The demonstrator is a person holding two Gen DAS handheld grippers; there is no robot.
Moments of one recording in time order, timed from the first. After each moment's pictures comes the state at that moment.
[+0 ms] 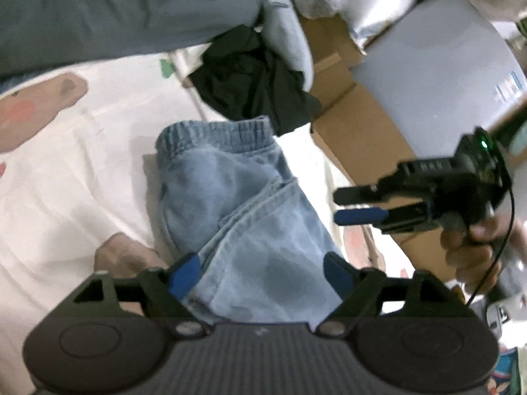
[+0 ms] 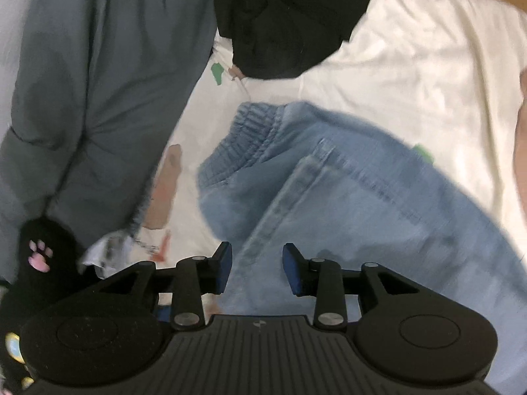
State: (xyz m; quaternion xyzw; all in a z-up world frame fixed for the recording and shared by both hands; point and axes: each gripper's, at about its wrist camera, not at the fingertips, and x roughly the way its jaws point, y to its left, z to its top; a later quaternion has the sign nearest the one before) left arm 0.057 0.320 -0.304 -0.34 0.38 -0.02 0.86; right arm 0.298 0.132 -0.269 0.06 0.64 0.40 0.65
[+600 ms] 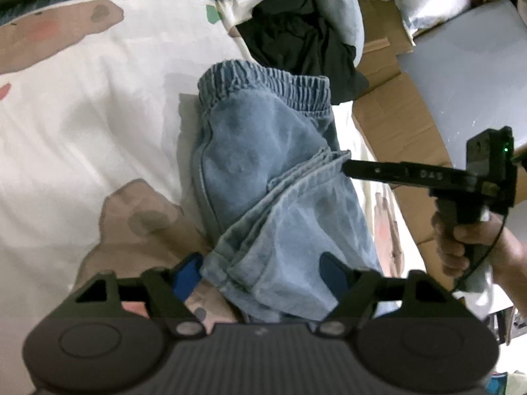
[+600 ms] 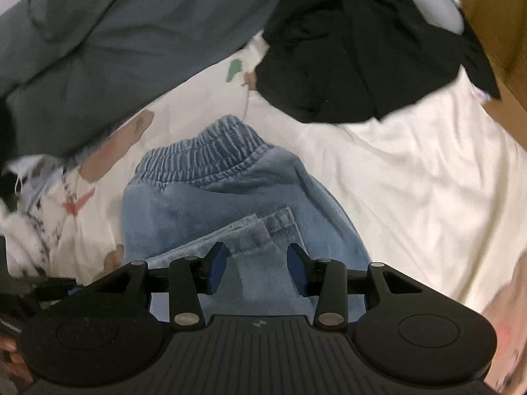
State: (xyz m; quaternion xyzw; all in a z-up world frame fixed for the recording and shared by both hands) left arm 0.066 0.329 -0.357 -0.40 0.42 -0.01 0.82; right arm 0.318 0.175 -0.305 -0.16 0.50 0.50 0.69
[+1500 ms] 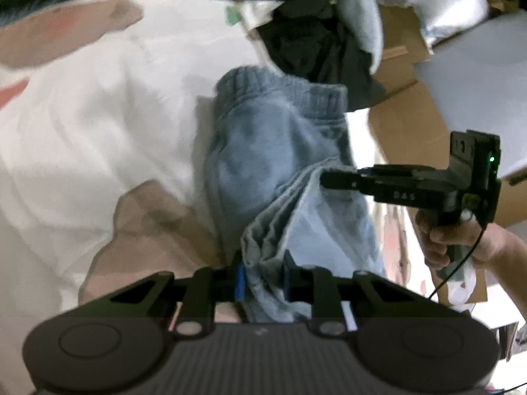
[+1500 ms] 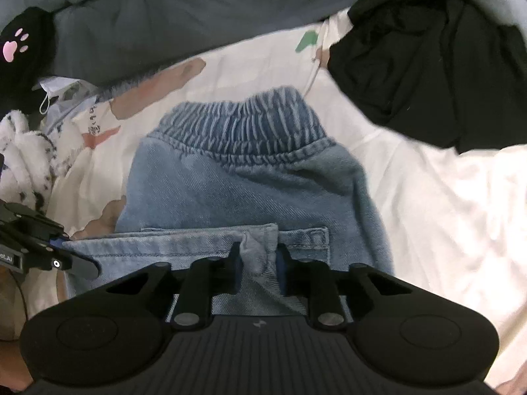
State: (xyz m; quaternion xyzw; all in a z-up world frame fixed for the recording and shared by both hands) left arm 0.071 0.331 -0.347 -0.41 0.42 0.03 0.81; right arm 0.311 0.207 -0.327 -0.24 0.46 0.59 0.62
